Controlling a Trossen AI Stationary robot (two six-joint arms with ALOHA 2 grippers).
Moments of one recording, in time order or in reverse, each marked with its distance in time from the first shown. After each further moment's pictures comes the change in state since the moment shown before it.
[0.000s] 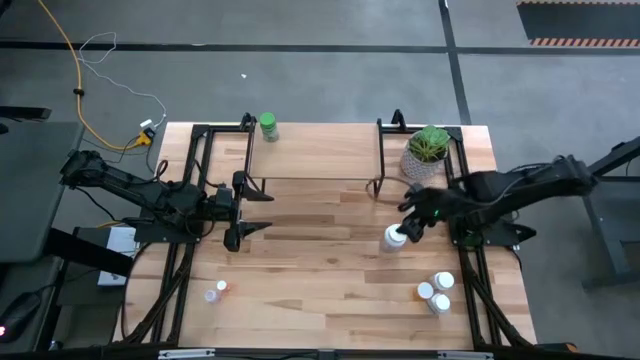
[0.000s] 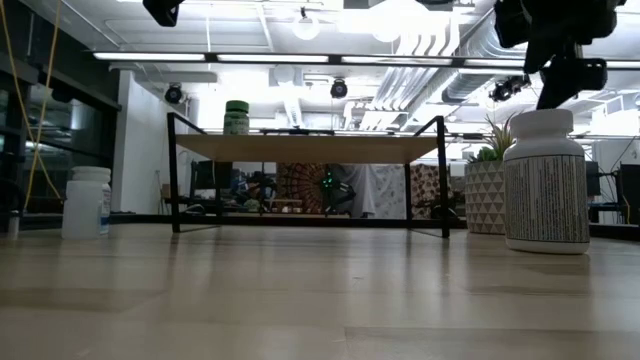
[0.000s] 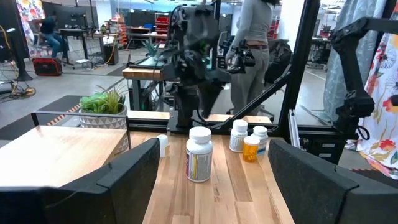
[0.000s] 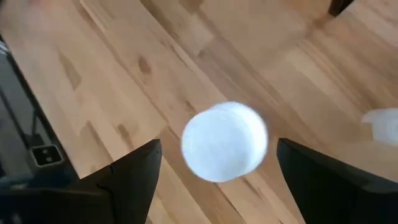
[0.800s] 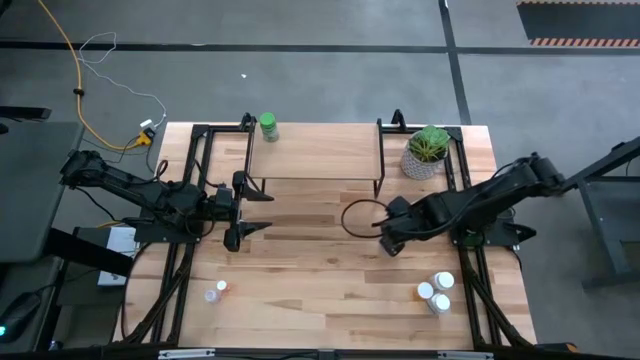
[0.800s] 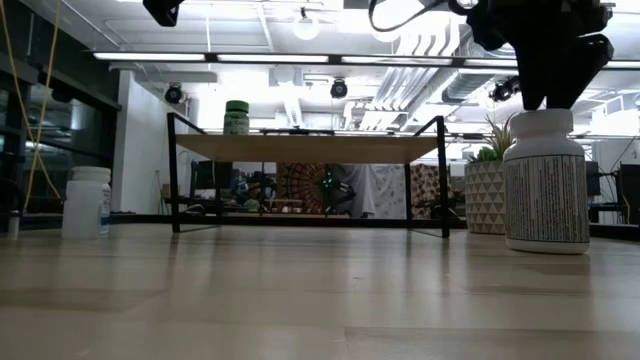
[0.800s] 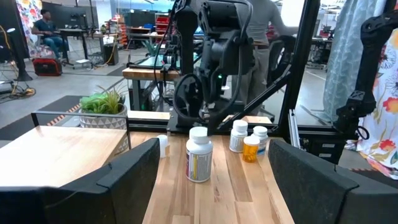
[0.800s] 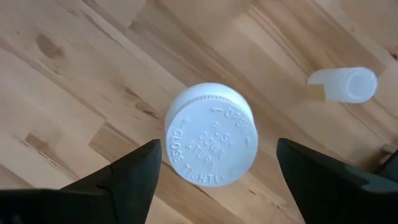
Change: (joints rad) left arm 0.000 0.000 0.000 0.000 0.000 0.000; right arm 0.129 0.435 0.288 -0.306 0.124 0.218
